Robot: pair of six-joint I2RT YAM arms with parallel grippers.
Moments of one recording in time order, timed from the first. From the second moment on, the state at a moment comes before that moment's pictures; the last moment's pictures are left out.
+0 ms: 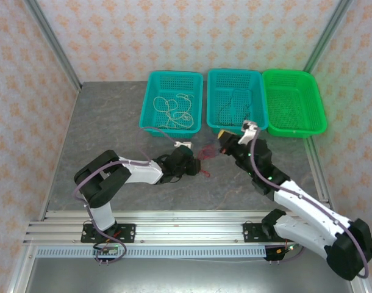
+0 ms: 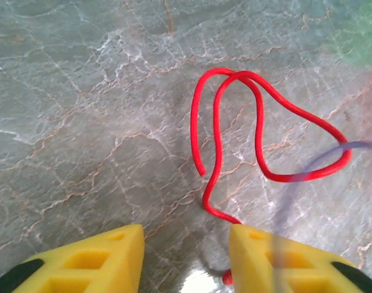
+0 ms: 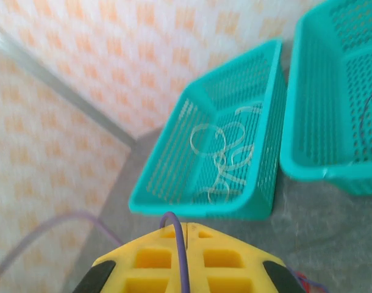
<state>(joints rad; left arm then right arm) -0.80 1.77 0.80 0.17 -0.07 -0.74 0.59 0.87 0.58 0.15 0.11 0.76</state>
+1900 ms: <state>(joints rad) -0.73 1.58 0.78 0.35 0.16 -0.97 0.52 0.92 0.49 0.13 0.10 1.03</state>
